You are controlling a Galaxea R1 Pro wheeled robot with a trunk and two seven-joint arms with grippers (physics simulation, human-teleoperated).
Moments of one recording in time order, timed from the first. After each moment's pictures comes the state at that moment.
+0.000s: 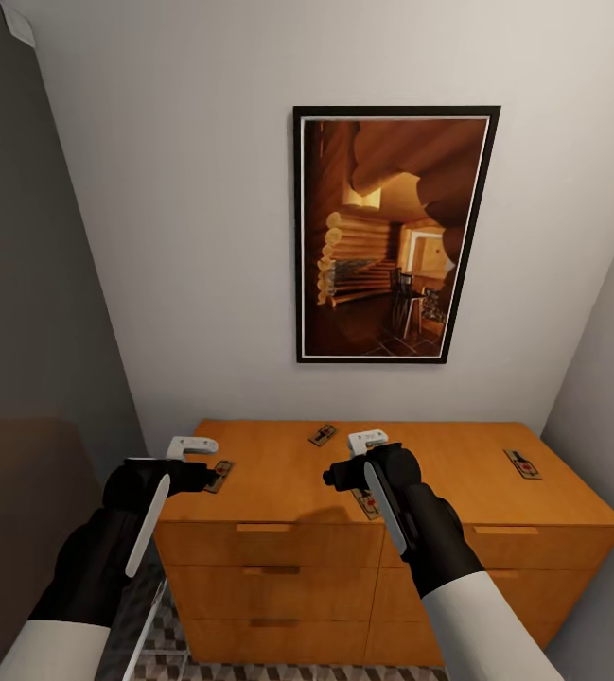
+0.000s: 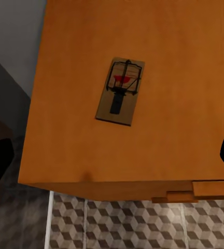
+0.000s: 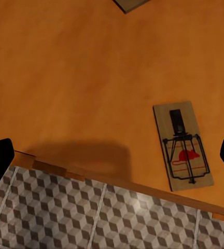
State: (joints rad) left arm -0.53 0.03 -0.05 -1.40 -0.02 1.04 0.01; right arm -0.65 0.17 0.20 -1.18 0.00 1.04 -0.01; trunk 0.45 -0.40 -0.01
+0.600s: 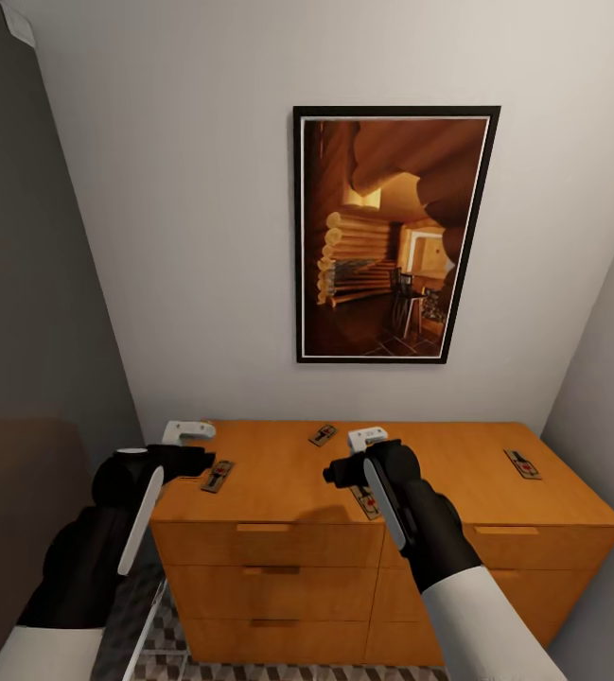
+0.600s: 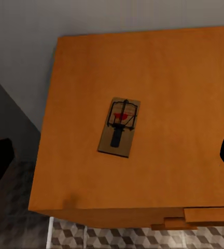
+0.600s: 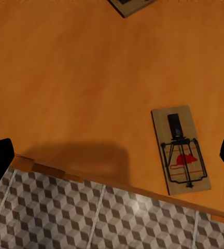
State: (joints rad) left arm -0.53 0.03 -0.05 -1.52 -0.02 1.04 0.01; right arm -0.67 0.17 0.20 -1.16 0.00 1.04 -0.01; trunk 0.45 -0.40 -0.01
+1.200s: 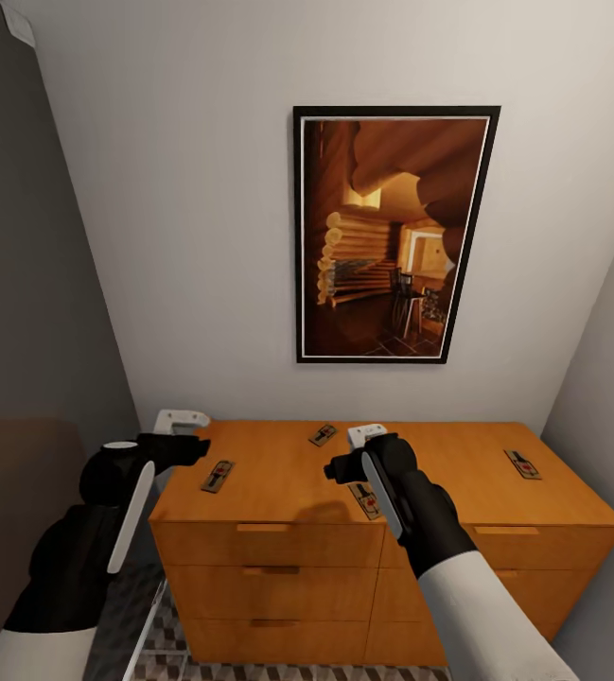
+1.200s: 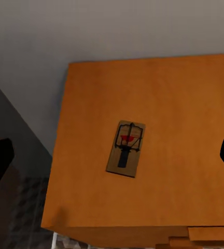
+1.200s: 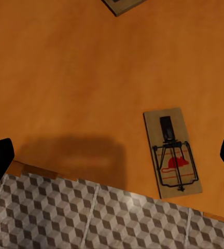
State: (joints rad) left arm -0.53 0.04 -0.04 -1.59 -0.02 1.04 0.01; right arm -0.71 0.17 0.20 -1.10 0.00 1.04 -0.03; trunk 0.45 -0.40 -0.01
